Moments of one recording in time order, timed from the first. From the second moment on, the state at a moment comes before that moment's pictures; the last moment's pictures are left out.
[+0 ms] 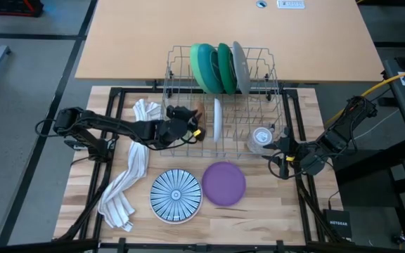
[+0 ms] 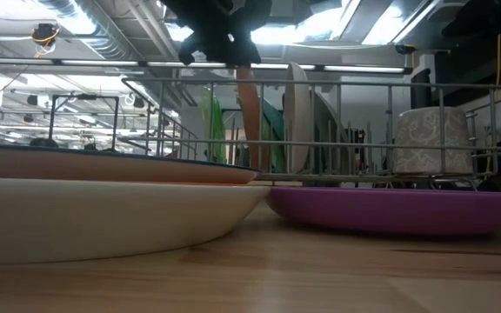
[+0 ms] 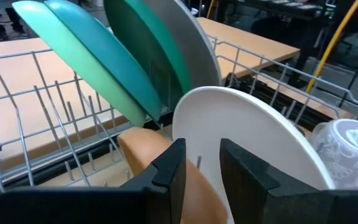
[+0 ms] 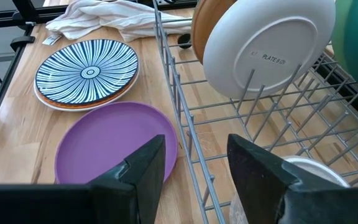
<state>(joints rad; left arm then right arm) -0.02 1.56 1.10 0.05 -0.87 -0.41 0.75 0.72 0.77 -0.81 0.77 0.63</state>
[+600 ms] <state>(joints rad) -0.06 1.48 1.10 0.11 -0.88 -0.36 0.75 0.72 0.77 -0.81 0.77 0.63</state>
